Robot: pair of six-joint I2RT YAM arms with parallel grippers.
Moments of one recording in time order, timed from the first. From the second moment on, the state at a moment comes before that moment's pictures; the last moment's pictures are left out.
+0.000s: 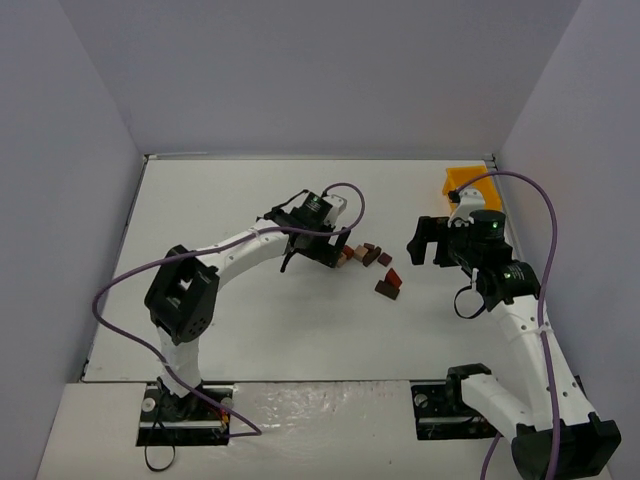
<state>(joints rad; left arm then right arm) -0.70 1.89 1.48 -0.55 0.00 -0.20 0.14 0.92 0.91 -0.57 -0.16 0.13</state>
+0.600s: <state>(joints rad) -0.75 2.10 1.69 -0.54 -0.01 -0.18 0.14 0.91 0.91 -0.57 -0.16 0.13</state>
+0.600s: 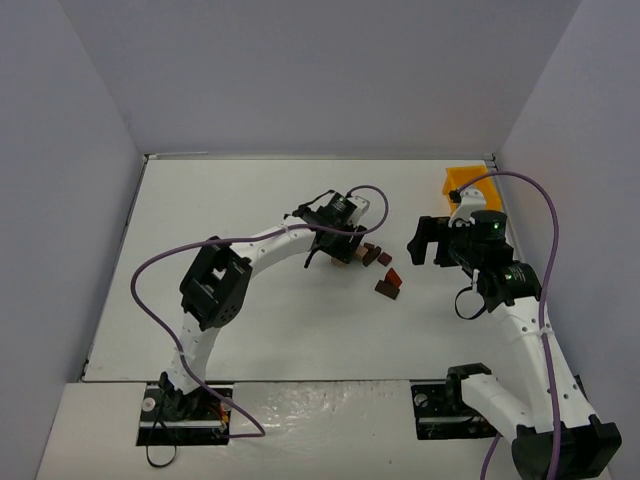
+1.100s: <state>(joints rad) -0.76 2.18 1.75 -0.58 -0.01 -0.14 0.15 0.91 0.91 -0.57 -0.16 0.13</state>
